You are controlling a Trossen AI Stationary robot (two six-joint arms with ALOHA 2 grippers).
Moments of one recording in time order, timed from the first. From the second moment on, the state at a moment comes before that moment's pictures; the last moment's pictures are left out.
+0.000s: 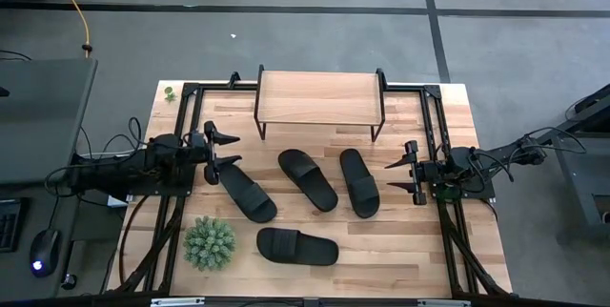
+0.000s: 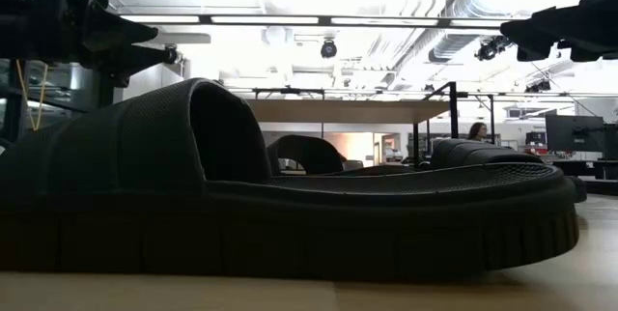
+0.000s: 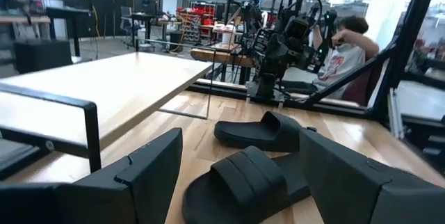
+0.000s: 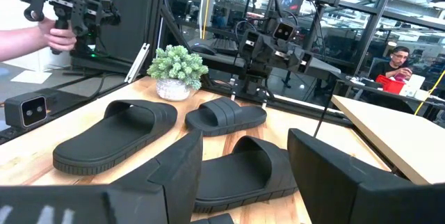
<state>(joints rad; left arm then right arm) 0.26 0.01 0.01 0.03 -0.04 -0.12 0.27 0.01 0.01 0.03 0.14 -0.24</state>
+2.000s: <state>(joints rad) 0.26 0.01 0.08 0.26 -0.06 -0.16 0.27 0.02 0.17 -0.11 0.40 -0.26</state>
